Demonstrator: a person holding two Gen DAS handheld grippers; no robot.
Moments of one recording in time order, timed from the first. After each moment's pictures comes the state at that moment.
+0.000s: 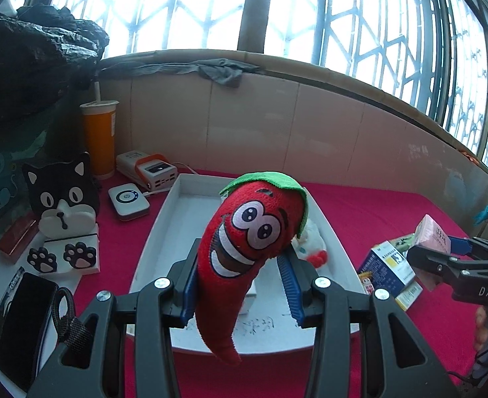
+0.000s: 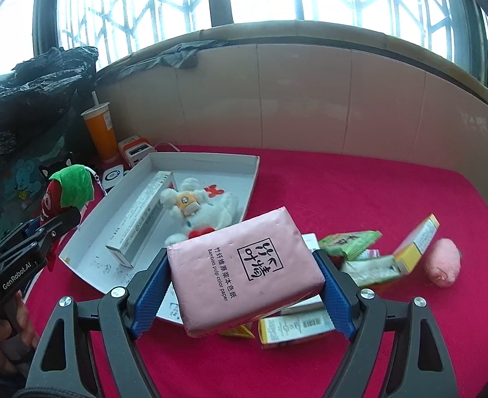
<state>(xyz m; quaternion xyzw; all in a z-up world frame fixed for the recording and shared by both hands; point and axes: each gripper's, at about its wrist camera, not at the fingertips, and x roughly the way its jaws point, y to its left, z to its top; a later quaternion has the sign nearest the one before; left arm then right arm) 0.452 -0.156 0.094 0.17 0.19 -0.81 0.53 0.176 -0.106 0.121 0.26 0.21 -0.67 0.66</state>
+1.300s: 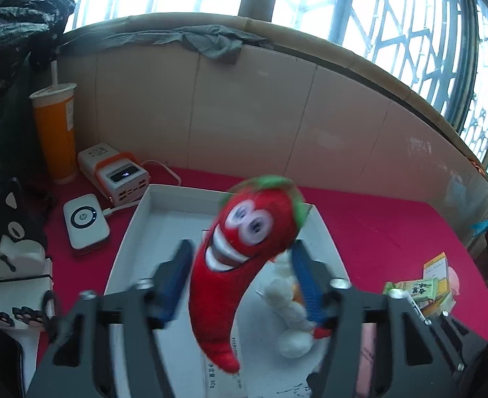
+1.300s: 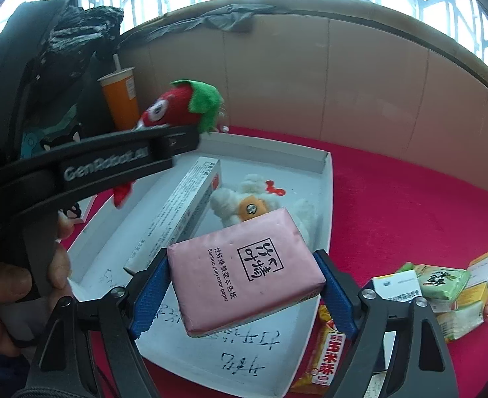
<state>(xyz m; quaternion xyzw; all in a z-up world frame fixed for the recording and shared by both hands) 0.408 -0.272 0.094 0.20 0.25 -0.80 0.51 0.249 -0.183 0.086 0.26 0.26 -0.62 0.69</state>
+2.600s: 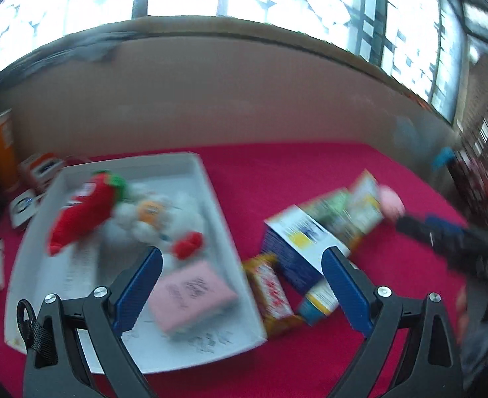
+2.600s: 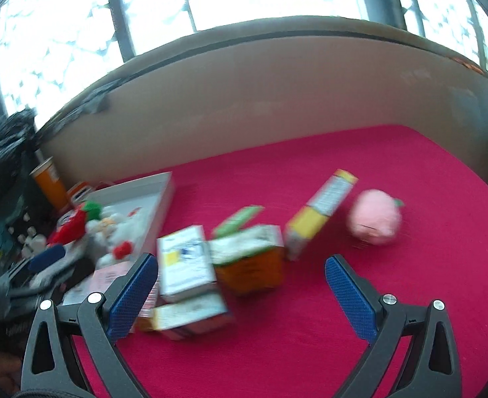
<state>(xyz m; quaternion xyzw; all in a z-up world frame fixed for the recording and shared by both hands) 0.309 -0.145 0.067 0.27 0.17 -0.87 0.38 0.048 -0.057 0.098 0.31 0.10 -0.75 0.58</state>
